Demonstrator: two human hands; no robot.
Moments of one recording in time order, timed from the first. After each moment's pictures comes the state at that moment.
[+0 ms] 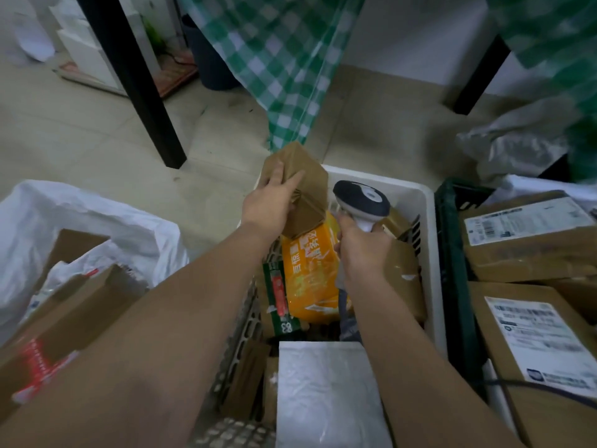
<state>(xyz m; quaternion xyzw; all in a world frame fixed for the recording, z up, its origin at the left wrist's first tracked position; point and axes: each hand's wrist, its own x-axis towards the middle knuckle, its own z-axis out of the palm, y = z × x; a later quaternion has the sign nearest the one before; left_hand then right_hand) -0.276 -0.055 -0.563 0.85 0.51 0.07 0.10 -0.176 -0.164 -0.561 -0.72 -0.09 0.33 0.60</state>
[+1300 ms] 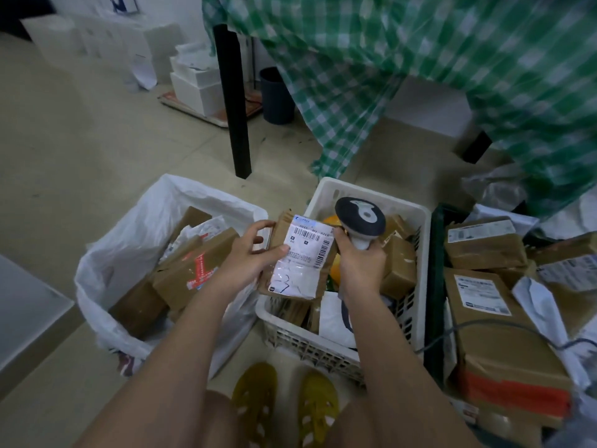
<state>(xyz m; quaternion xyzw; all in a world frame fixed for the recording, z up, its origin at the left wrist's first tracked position) -0.491 -0.270 -0.434 0.54 0.52 0.31 0.59 -0.321 -0.308 -0.425 -0.72 -0.18 0.32 0.59</state>
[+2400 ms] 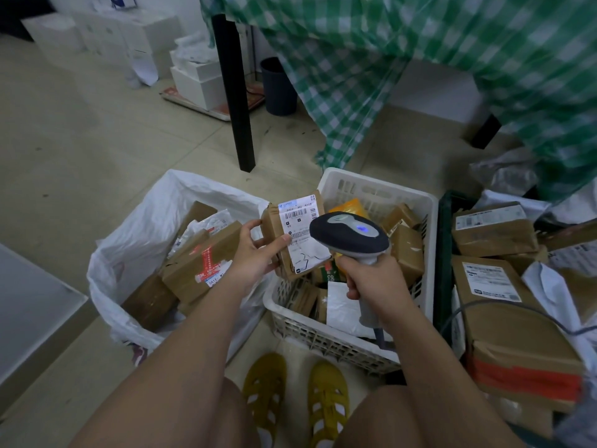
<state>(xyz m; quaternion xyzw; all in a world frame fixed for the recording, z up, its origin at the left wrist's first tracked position) -0.479 -0.262 -0.464 0.40 0.54 0.38 0.63 -0.306 -0.364 -0.408 -0.69 -0.35 0.44 0.45</state>
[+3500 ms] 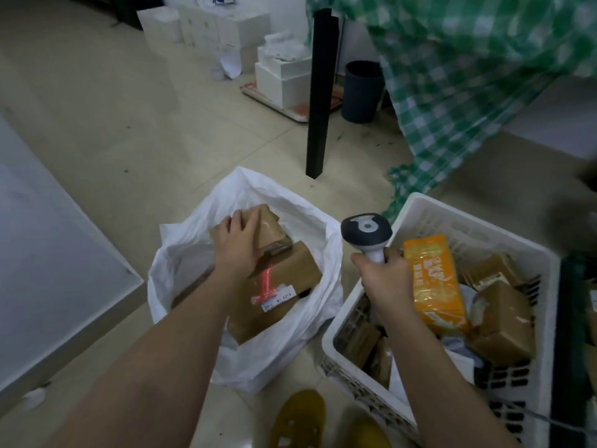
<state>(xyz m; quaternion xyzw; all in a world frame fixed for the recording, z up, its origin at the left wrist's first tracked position) -0.617 -0.155 -0.523 0.68 0.72 0.08 0.11 -0.383 -0.229 -0.467 -0.73 -0.39 0.38 0.42</state>
